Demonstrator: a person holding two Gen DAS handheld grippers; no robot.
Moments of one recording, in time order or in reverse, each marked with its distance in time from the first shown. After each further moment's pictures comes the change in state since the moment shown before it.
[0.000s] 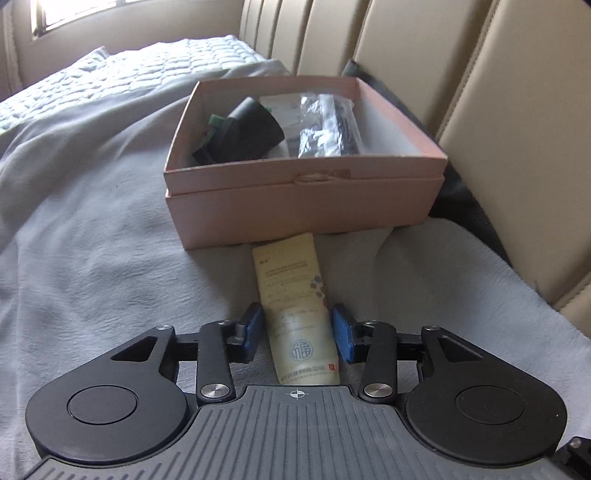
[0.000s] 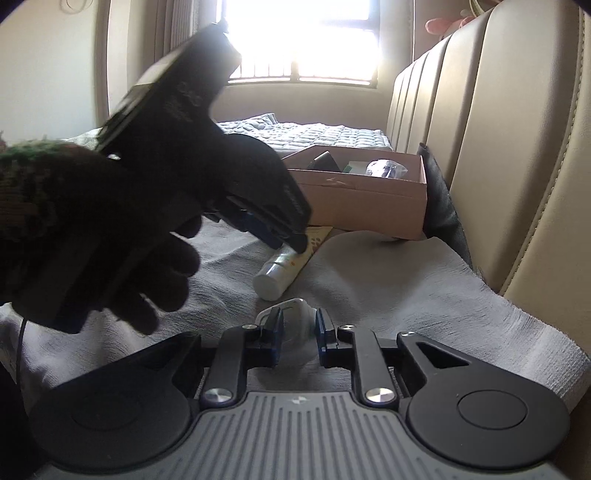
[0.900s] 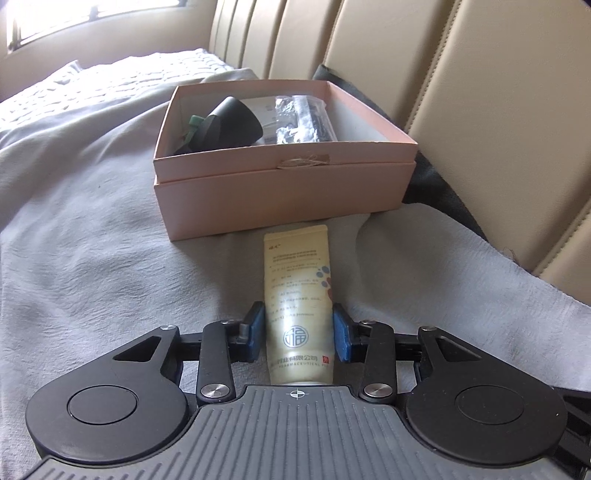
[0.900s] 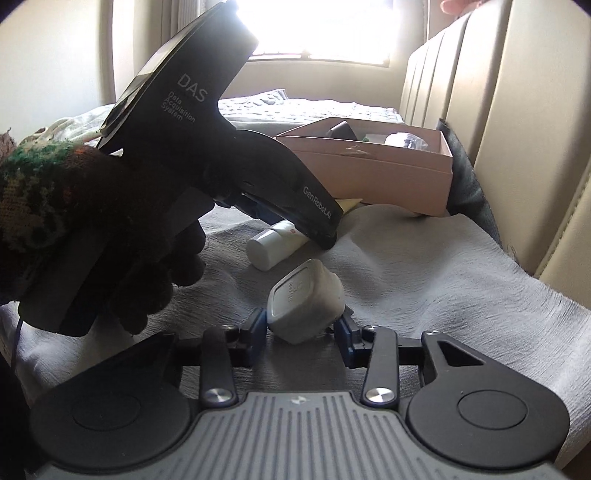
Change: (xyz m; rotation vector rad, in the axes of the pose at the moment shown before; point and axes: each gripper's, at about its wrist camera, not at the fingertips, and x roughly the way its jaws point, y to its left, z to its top) left arm -0.016 0.013 -0.025 0.058 -0.069 -0.117; right arm 0.029 0.009 -0.002 -0.026 0.073 0.017
